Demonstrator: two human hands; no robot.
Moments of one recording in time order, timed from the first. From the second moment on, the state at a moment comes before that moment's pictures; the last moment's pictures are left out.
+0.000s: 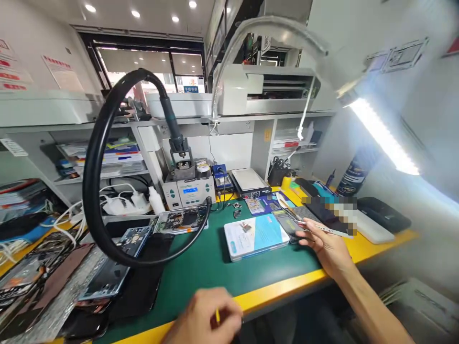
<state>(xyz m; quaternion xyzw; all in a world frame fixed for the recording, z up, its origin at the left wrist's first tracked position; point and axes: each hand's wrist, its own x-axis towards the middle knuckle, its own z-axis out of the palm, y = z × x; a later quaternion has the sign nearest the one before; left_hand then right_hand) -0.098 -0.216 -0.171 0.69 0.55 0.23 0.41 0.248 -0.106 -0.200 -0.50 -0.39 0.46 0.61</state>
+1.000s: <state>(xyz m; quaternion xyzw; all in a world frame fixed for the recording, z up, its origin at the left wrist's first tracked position) -0.011 -0.085 -0.127 0.49 0.48 0.40 0.61 0.193 -0.083 -0.139 -0.38 -0.55 0.42 0.61</state>
